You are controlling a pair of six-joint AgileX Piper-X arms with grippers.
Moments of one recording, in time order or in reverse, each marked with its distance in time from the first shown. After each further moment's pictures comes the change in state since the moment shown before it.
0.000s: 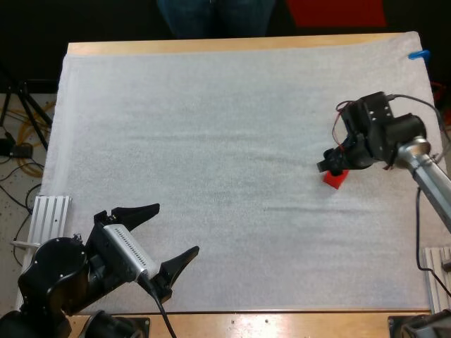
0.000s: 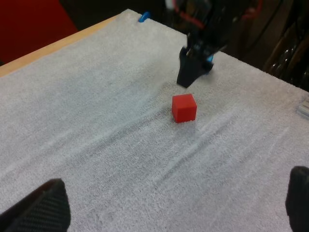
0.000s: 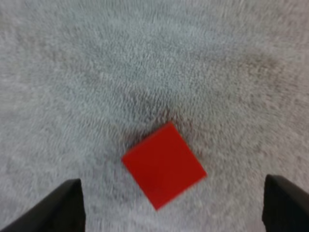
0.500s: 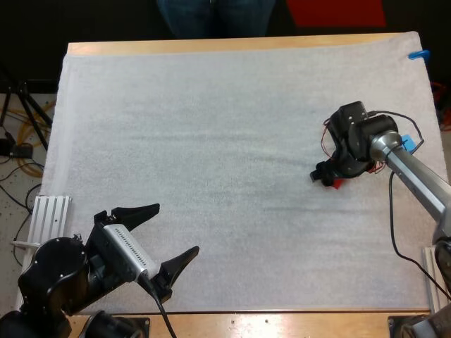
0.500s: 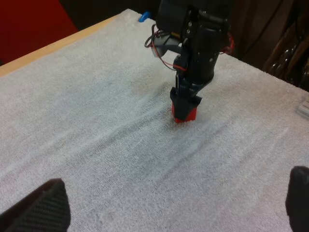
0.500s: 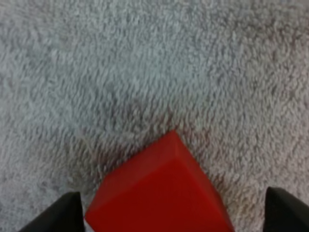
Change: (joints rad) left arm 0.000 0.000 0.000 0.000 0.000 0.000; right arm 0.000 0.207 0.000 -0.031 0.000 -0.003
